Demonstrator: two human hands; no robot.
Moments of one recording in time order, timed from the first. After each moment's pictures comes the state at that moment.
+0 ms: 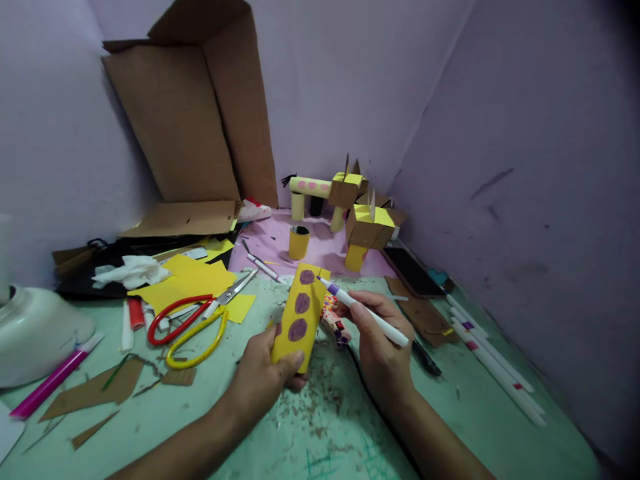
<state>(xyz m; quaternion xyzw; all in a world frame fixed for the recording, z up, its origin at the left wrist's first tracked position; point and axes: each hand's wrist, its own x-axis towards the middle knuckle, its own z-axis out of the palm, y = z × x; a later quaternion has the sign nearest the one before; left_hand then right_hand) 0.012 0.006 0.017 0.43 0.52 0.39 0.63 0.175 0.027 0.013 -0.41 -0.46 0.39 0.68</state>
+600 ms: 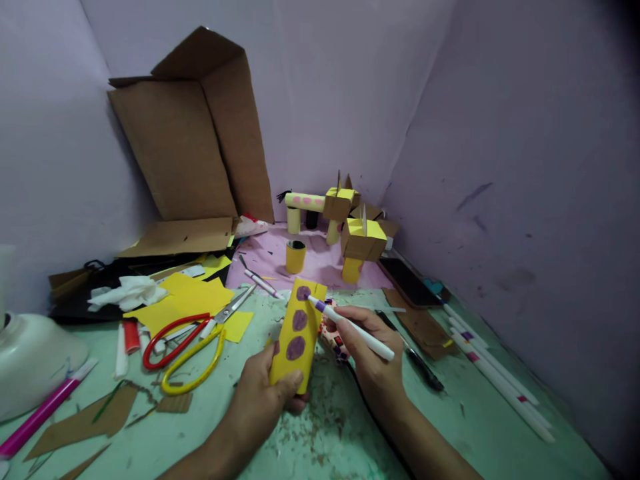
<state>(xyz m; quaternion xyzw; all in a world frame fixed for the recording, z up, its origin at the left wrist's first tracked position) 0.012 0.007 0.012 0.43 0.51 0.40 0.63 0.173 0.028 0.022 -0.45 -0.53 0.35 0.63</state>
